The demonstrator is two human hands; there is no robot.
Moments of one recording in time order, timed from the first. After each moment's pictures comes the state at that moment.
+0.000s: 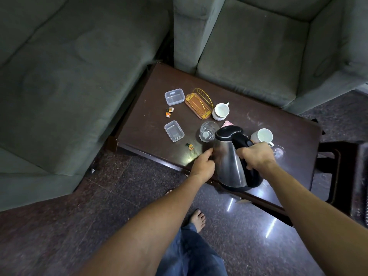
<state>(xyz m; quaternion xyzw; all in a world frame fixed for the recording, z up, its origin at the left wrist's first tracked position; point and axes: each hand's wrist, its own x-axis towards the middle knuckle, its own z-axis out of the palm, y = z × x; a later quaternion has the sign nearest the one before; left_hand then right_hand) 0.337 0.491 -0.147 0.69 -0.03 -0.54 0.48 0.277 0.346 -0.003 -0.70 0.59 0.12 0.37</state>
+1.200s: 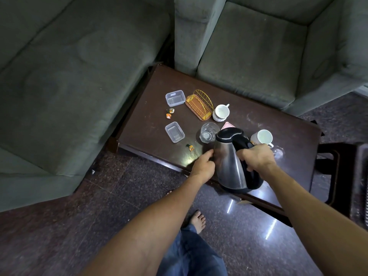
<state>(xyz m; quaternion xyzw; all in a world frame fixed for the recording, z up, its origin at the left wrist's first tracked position) 0.338 0.494 -0.150 0.70 -0.03 -0.54 0.46 0.275 0.348 -0.003 -0.70 0.60 0.13 0.37</state>
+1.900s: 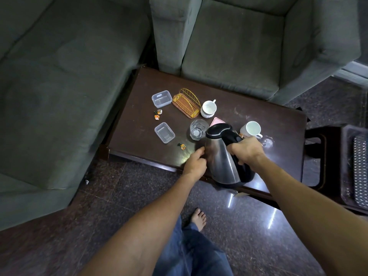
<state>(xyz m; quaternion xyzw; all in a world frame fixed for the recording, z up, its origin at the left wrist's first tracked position) 0.337 0.498 -0.121 0.68 -0.05 -0.54 0.49 0.268 0.350 -0.001 -0.70 0.60 0.13 0.37</state>
